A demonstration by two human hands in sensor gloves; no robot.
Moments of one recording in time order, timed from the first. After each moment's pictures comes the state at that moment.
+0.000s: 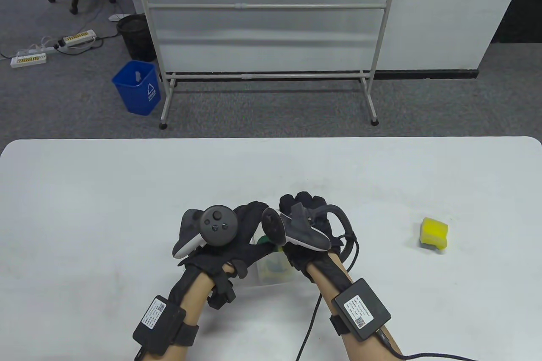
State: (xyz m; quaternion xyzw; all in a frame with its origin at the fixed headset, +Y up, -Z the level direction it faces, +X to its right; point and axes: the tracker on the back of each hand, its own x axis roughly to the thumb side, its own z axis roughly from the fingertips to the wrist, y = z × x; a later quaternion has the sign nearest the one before) left_hand -0.140 -0.647 -0.379 -0.07 -0.25 0.25 0.93; right_hand 0.024 -0.622 -0.382 -0.16 0.02 -0.98 0.07
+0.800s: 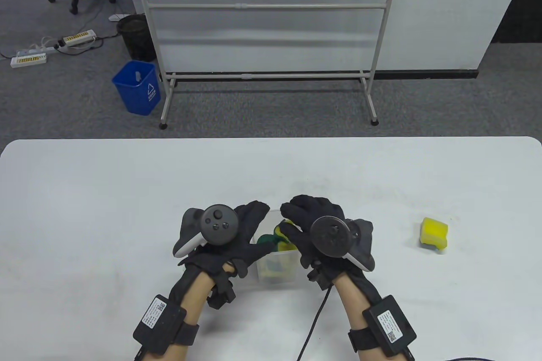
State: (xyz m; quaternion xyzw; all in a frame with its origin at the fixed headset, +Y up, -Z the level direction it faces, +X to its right) left_hand -0.140 -0.647 -0.380 -0.08 -0.25 0.25 0.93; right_hand 0.099 -0.615 -0.357 -0.15 0.21 -0.93 -0.26
